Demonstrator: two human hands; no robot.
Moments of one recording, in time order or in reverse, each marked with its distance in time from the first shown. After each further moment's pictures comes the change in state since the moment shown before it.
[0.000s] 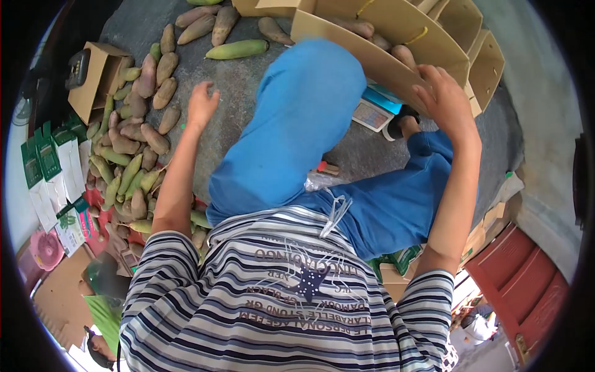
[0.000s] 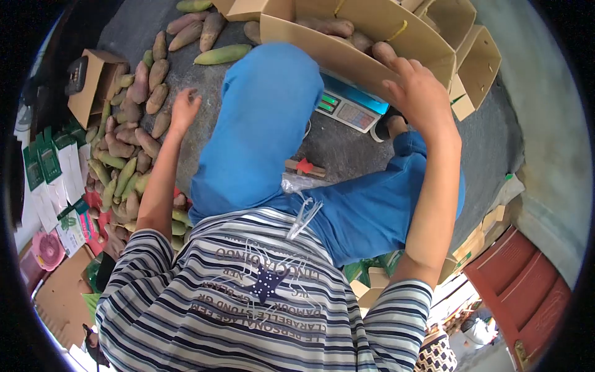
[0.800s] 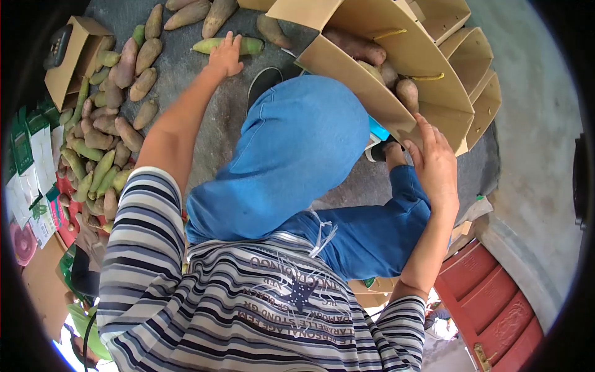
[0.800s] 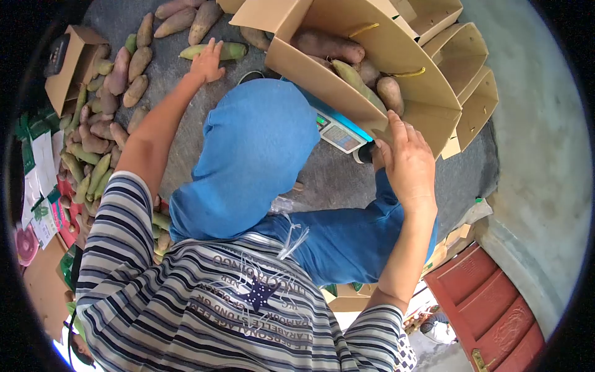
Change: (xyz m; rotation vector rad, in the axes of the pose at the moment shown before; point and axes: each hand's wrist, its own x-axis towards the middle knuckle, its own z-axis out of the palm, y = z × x) left_hand 0.129 0.041 0.080 0.446 -0.356 0.064; right_hand 0.016 -0.029 0.001 -0.055 -0.189 0.066
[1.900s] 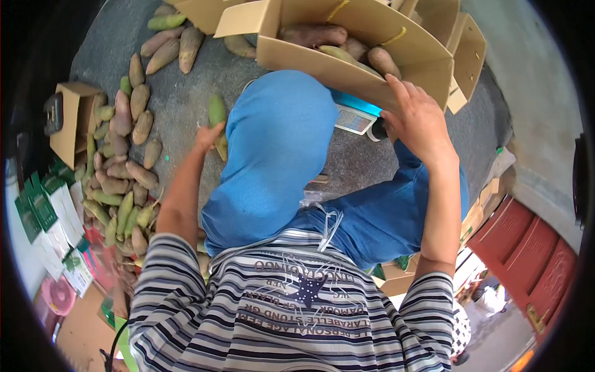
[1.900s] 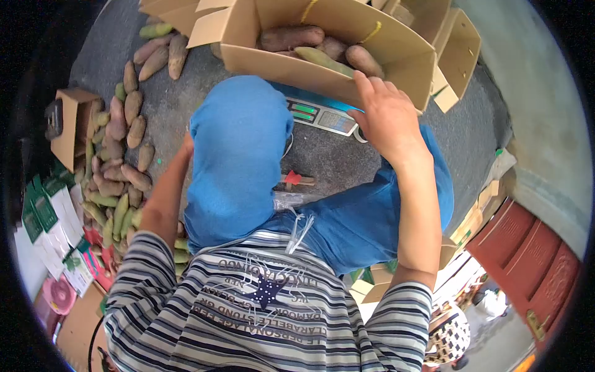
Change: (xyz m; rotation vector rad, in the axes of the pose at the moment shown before) left_hand -0.077 -0.089 0.173 -0.907 -0.309 -0.309; right_hand -0.010 0.007 0.008 -0.037 0.061 -0.026
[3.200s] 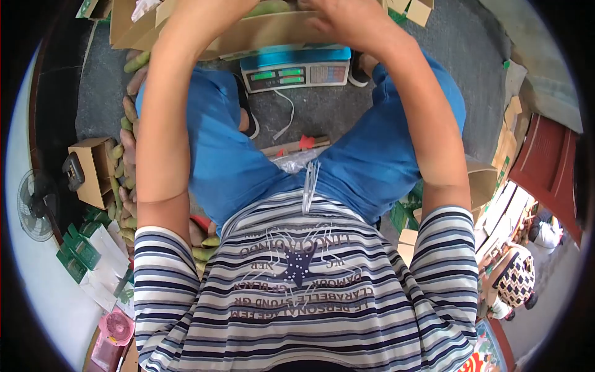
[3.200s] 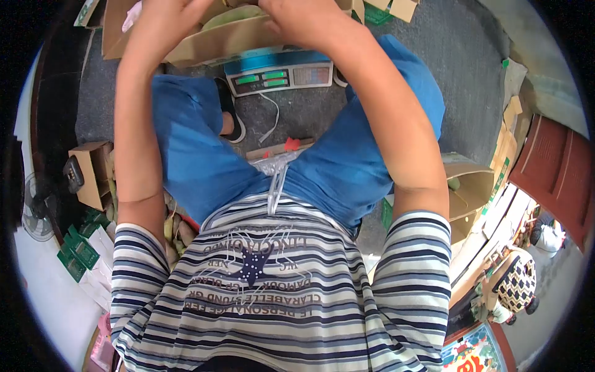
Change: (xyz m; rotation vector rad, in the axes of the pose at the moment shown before) left_hand -0.299 0.499 0.039 0.621 0.254 1.378; right_hand -0.017 0.016 -0.010 0.077 0.311 -0.052
